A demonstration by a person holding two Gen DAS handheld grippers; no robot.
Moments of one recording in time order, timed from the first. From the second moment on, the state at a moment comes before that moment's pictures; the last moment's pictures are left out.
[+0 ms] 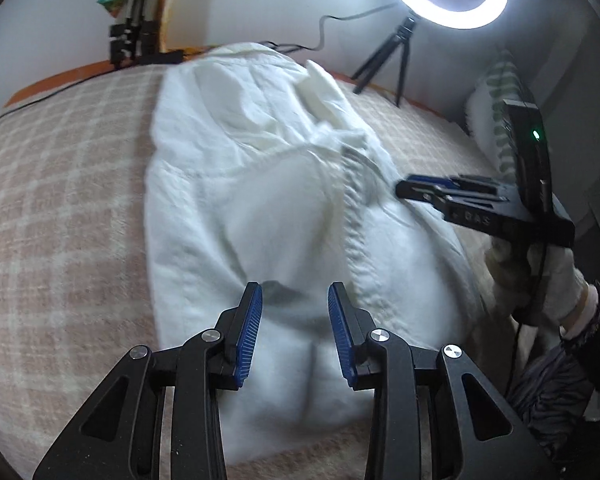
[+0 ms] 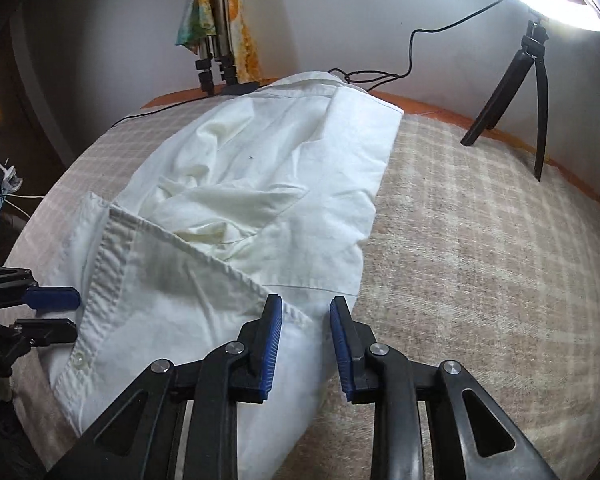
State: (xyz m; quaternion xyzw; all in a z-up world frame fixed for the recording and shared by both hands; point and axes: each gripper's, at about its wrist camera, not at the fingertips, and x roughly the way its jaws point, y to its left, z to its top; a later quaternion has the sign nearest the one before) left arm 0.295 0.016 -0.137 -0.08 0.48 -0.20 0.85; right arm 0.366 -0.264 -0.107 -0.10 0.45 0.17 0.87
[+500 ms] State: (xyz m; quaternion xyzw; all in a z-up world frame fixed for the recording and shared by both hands) left arm 0.355 0.049 -0.121 -0.11 0.45 -0.17 0.87; right arm 0.393 -0.220 -0.091 -0.13 0.42 0.23 0.87
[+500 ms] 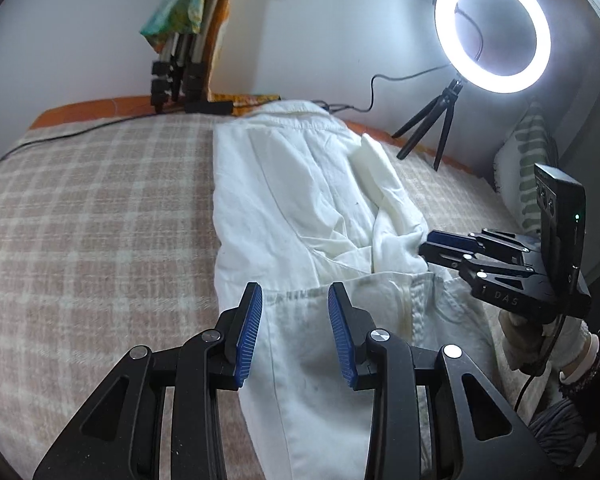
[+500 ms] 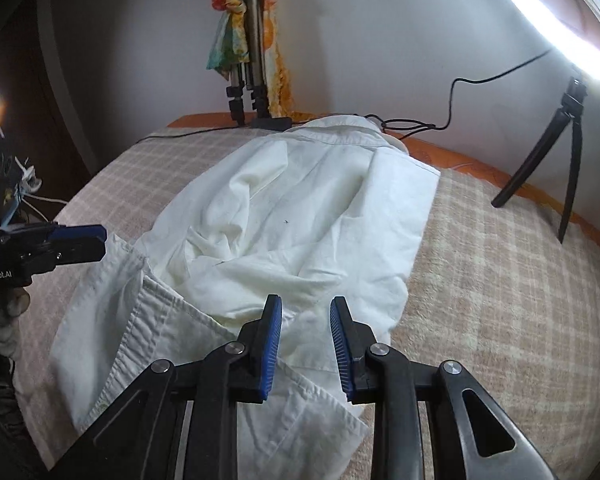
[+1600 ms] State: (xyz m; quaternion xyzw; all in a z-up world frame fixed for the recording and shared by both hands) left arm 0.549 0.068 -0.158 -0.08 0.48 -0.11 0.87; right arm 0.574 -0.283 -0.111 0.04 0.46 0.22 0.86
